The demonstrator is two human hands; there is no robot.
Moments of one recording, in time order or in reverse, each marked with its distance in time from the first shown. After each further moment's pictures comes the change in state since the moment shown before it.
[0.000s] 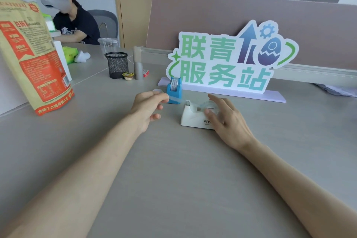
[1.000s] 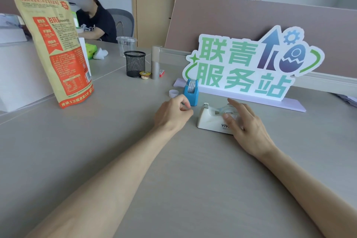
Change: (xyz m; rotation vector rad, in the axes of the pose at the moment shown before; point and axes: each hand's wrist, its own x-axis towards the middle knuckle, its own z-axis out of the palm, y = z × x) left_hand 0.002 -0.027 0.006 0.640 0.010 0.381; right_hand 0.000 0.001 0.002 -0.032 -0.017 -0.001
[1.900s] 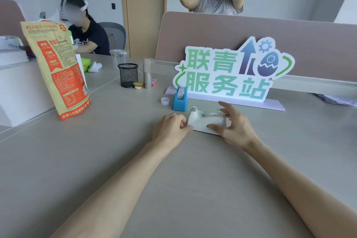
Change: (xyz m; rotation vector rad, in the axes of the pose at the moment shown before) left_hand -0.029 0.009 0.009 0.262 -0.054 0.165; right_hand 0.001 -0.008 -0.020 0.096 -0.050 0.267
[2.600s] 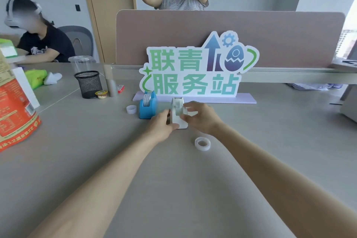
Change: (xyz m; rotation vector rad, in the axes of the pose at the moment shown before) left_hand 0.067 0.030 0.049 -0.292 -0.271 -0.055; right_hand 0.060 0.025 0.003 0.055 -0.147 0.155
